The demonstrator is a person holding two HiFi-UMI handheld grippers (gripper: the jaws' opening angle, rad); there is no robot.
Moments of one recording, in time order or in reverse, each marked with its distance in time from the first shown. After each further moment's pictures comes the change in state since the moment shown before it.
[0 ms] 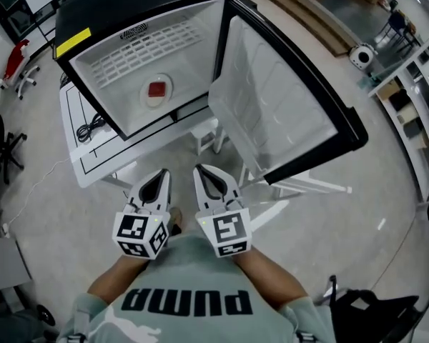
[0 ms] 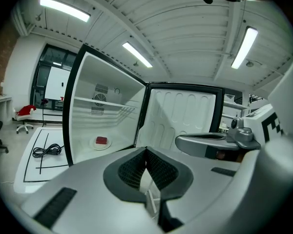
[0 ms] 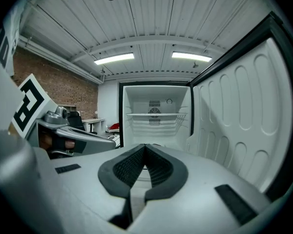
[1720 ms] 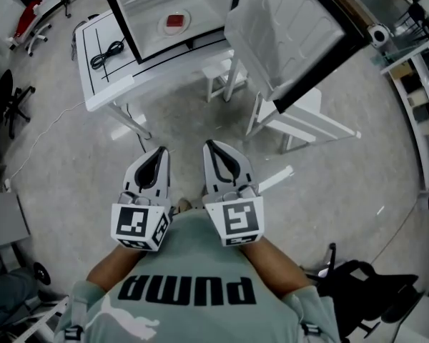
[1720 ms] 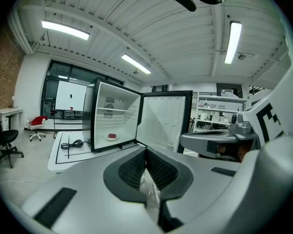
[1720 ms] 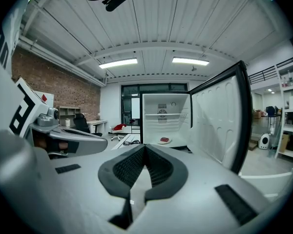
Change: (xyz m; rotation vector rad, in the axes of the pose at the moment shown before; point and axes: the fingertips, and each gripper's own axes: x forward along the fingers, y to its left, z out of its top) left arm -0.179 -0.067 -0.065 0.066 -0.055 0.096; right arm -0.156 0.104 -0.029 0.004 -0.039 -0.001
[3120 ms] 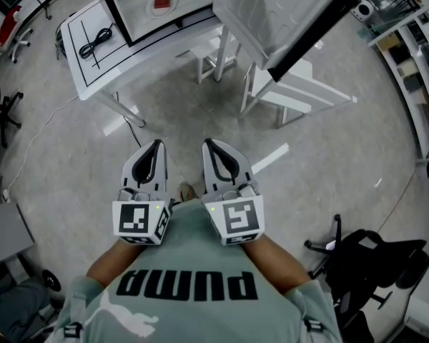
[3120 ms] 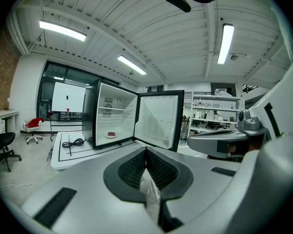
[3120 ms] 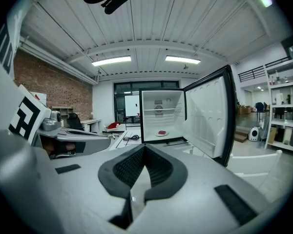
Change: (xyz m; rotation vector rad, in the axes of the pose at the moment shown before) left arm -0.046 0.003 -0.029 0.032 -0.013 -0.056; right arm -0.046 0.048 -0.028 0.060 0.035 -0.099
